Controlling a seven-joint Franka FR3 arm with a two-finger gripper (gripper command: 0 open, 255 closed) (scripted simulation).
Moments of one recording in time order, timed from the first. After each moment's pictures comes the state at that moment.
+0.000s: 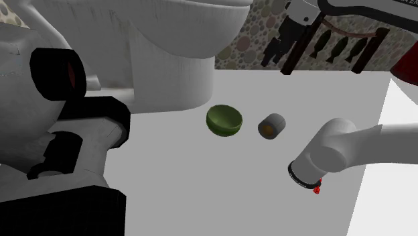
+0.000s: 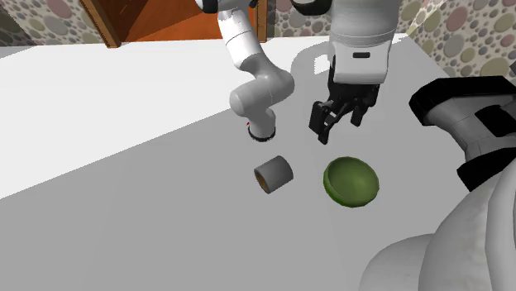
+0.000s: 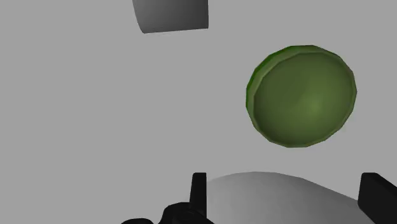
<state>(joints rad) -0.01 -0.82 -0.07 -2.32 -0.01 1.69 0.01</state>
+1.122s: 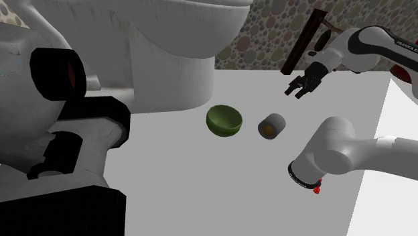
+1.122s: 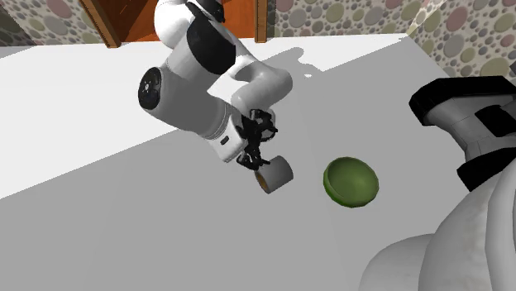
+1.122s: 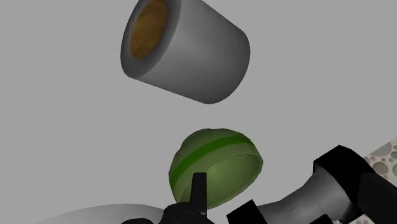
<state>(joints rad) 0.12 -1.20 -0.89 -2.59 -0.09 1.57 -0.87</state>
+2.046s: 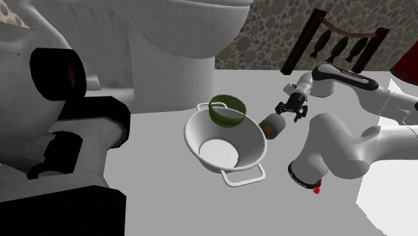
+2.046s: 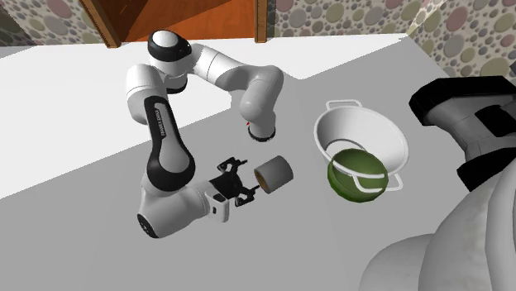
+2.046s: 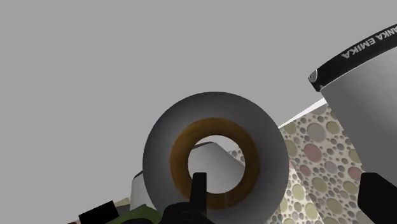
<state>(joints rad) 0.61 -1.26 -1.64 -2.31 -0.33 1.34 -1.50</state>
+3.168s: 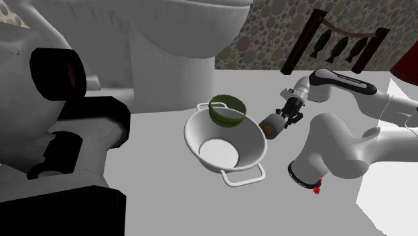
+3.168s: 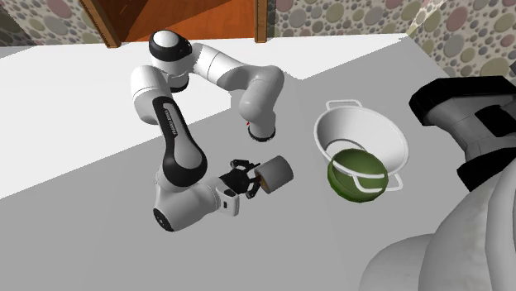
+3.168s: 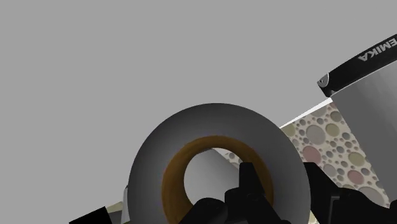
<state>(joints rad) 0.58 -1.27 -1.66 -2.41 -0.36 1.39 -1.50</state>
